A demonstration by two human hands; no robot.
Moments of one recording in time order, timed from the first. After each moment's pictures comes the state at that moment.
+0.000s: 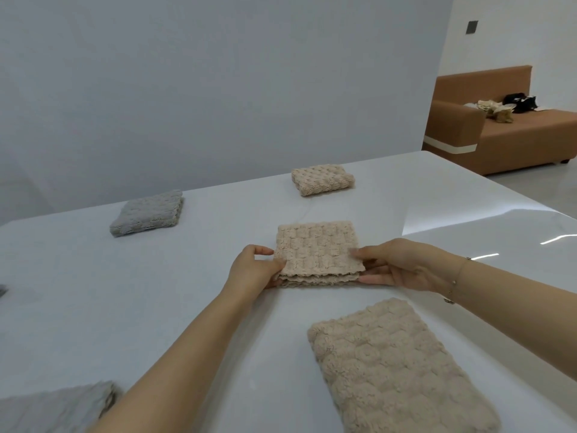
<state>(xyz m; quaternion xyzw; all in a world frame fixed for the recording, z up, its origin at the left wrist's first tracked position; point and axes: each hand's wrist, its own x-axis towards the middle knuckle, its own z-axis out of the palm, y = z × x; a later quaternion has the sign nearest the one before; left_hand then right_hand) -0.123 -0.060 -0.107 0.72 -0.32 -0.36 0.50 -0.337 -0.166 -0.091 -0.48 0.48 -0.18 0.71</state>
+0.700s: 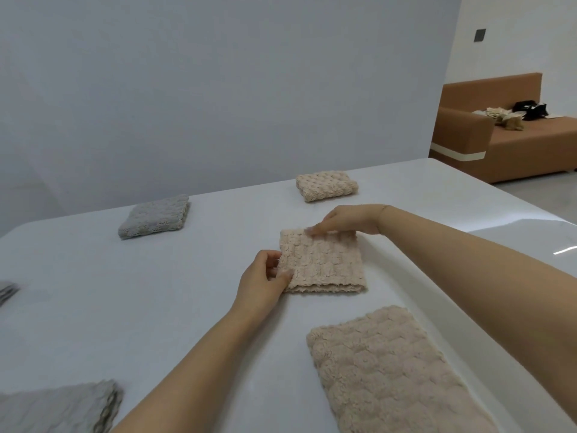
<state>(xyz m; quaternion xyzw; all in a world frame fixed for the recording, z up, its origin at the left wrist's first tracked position) -0.137 -0.048 -0.121 0.71 -0.47 -0.22 0.47 -0.261 -0.238 -0.064 -0.82 0.40 0.03 0.40</state>
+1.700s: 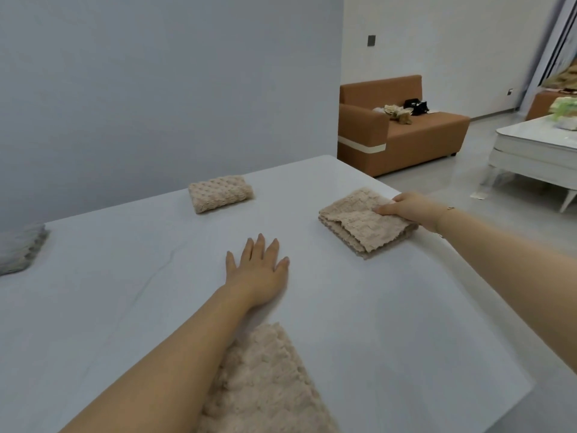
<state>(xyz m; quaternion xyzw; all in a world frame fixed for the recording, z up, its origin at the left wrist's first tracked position) -0.268 -0.183 -0.129 0.73 -0.67 -0.13 0.00 -0.549 -0.329 -0.086 -0.61 0.65 -0.23 0.38</state>
